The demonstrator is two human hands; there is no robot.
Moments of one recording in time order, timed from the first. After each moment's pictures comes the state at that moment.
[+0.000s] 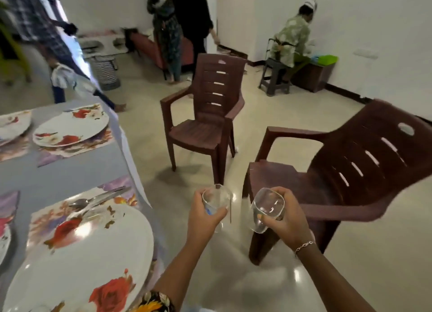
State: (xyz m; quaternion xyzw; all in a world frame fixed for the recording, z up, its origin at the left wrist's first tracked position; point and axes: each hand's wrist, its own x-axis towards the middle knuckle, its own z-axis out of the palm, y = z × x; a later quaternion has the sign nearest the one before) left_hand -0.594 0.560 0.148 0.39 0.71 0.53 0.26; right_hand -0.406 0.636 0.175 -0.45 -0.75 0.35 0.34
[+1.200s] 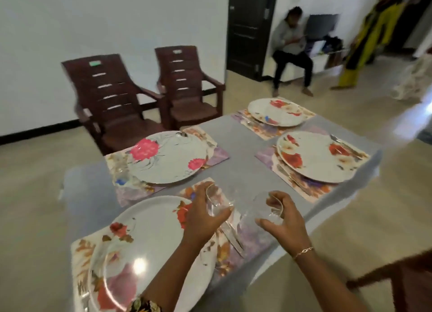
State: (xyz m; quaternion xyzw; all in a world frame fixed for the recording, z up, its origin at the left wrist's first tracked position) left_hand -0.840 0.561 0.178 -0.15 0.80 0.54 -0.19; right_hand -0.913 0.750 0.178 0.21 -0.83 0.52 -0.04
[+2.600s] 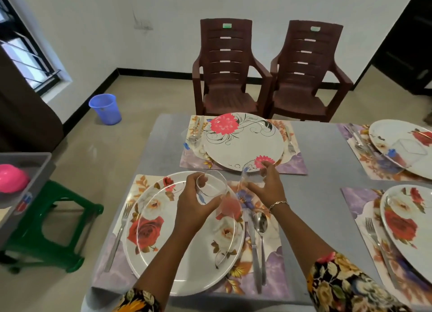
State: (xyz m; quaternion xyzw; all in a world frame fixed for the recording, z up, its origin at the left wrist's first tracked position) left_hand -0.821 0.524 0.169 -0.45 0.69 0.46 -0.33; right_hand -1.025 0.557 0.131 0.42 -0.79 0.41 -0.19
